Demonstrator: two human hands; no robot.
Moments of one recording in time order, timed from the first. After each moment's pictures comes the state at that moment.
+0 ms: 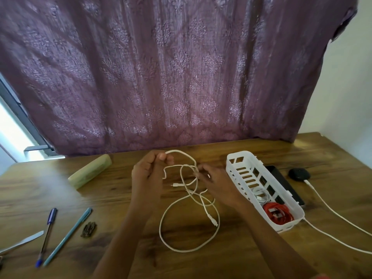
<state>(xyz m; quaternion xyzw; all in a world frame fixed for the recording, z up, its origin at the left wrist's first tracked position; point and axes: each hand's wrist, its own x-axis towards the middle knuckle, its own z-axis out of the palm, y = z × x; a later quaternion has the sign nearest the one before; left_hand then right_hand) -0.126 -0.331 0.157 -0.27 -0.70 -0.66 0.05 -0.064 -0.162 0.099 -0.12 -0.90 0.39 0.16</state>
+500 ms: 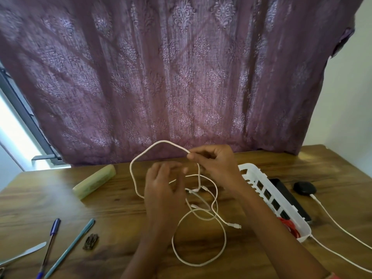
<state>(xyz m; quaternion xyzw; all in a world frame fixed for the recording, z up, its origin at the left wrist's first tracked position) -0.111 -0.315 0.161 -0.28 -0.78 -0.52 0.22 -0.080 -0.178 0.186 -0.09 -0.76 0.58 0.28</state>
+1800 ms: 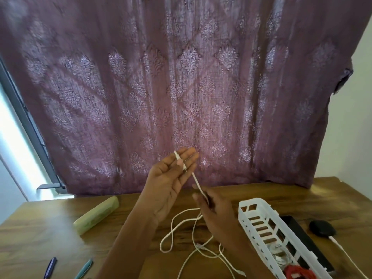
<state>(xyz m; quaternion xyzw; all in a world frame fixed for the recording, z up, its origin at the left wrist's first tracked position) -0.167 -0.295 0.237 -0.25 -0.37 -0.85 -0.28 -0.092 -0.187 0.152 -0.09 -0.76 0.56 0.30</state>
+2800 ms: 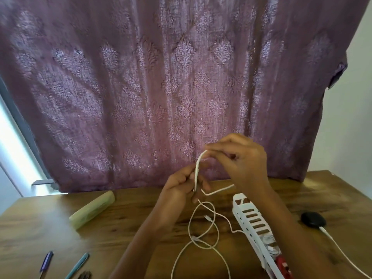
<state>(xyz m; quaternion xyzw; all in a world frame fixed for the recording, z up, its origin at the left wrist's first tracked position) -0.129 -0.293 0.222 -0.41 -0.57 -0.68 -0.19 -0.074 -0.143 0.249 0.05 -0.81 0.21 0.55</state>
